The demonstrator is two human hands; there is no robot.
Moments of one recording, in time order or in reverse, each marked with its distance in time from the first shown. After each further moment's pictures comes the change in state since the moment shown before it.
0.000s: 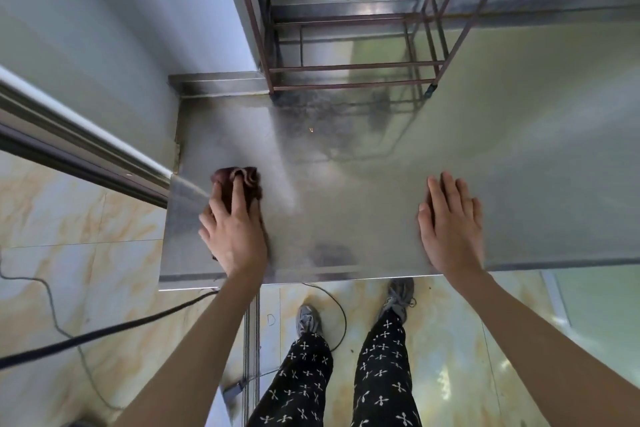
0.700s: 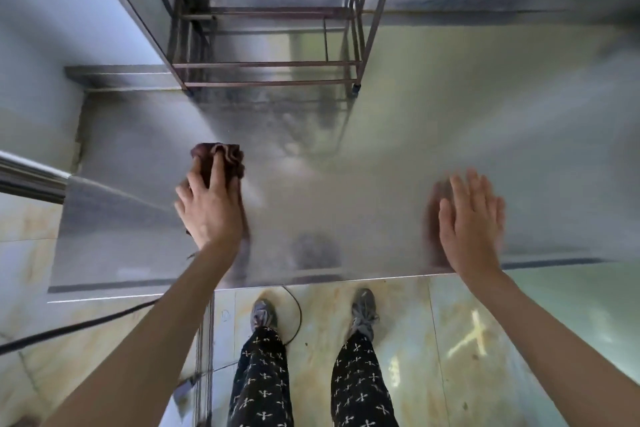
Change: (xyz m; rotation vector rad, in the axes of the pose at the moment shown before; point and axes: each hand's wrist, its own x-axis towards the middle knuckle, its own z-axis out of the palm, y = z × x) left_hand -0.013 0.099 0.034 0.023 -0.009 0.063; right_hand 0.023 0.141 -0.041 0.047 0.125 0.075
